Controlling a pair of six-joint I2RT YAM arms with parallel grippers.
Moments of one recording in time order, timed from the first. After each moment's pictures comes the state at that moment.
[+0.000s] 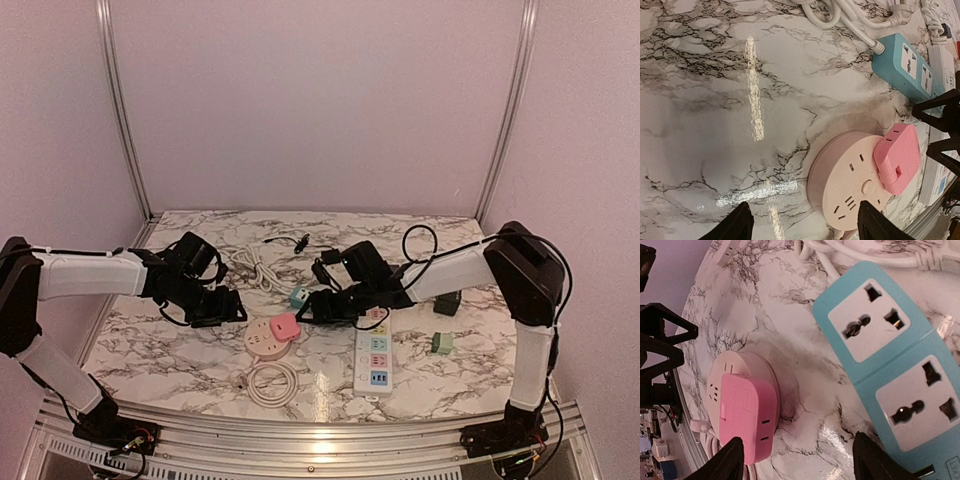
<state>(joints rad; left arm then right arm) -0.59 1.52 0.88 -0.43 0.19 -0.59 0.79 1.98 1.16 0.03 -0.46 0.54</state>
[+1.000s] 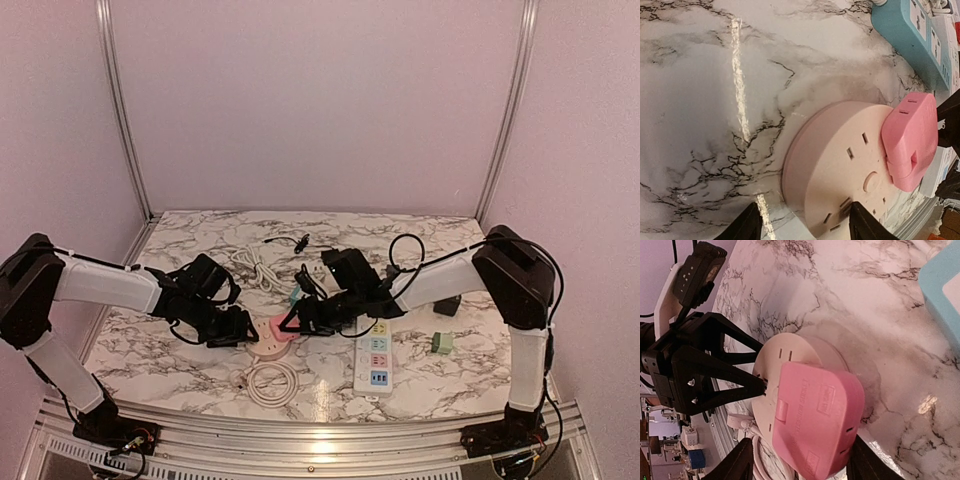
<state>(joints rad) -0.67 1.59 0.77 -0.25 0.25 -0.69 0.86 2.04 1.19 0.14 -0.59 0.68</state>
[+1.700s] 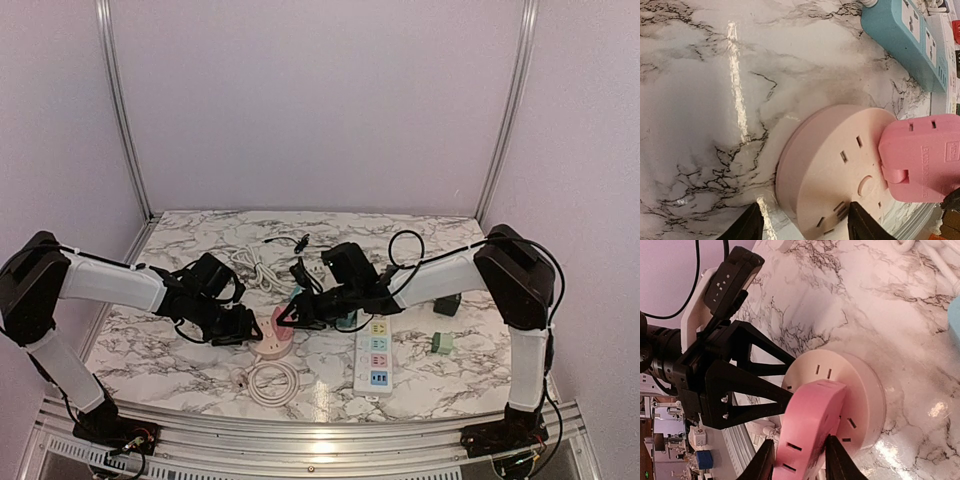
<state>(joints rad) -0.69 1.63 0.79 -0.23 0.25 -0.69 0.87 2.04 1.22 0.16 -0.62 0.71</state>
